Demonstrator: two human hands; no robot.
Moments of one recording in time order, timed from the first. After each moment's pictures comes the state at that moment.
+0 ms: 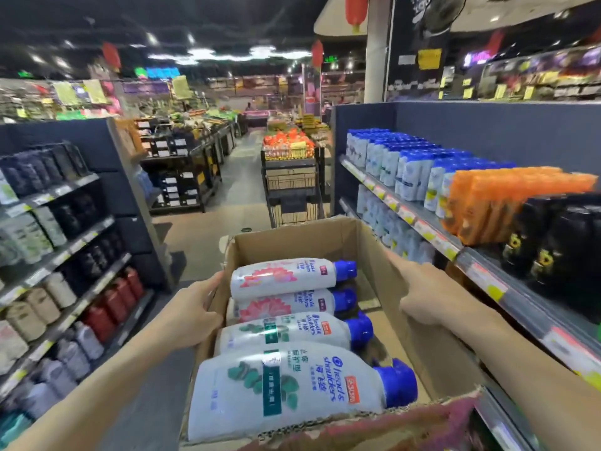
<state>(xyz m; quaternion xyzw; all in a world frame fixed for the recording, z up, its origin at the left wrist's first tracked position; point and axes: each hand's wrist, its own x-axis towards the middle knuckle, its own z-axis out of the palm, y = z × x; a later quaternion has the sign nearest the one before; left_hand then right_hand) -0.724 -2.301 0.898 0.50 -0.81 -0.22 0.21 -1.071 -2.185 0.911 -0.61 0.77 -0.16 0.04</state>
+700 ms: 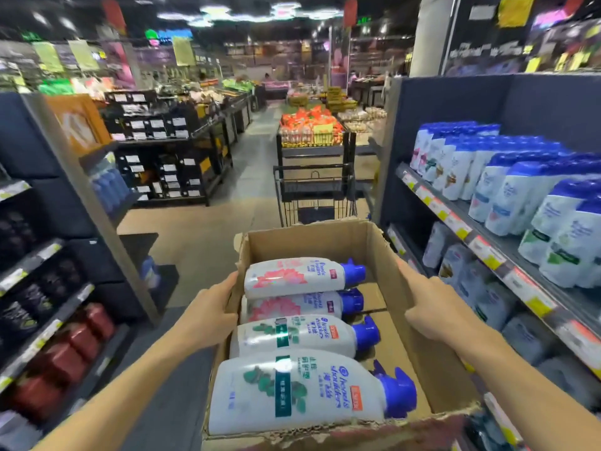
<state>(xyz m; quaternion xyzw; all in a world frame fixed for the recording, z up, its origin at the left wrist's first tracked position) -0.905 -2.916 0.863 0.51 -0.81 -0.24 0.18 -1.238 -2.814 0.867 -0.61 0.78 -0.15 0.05</state>
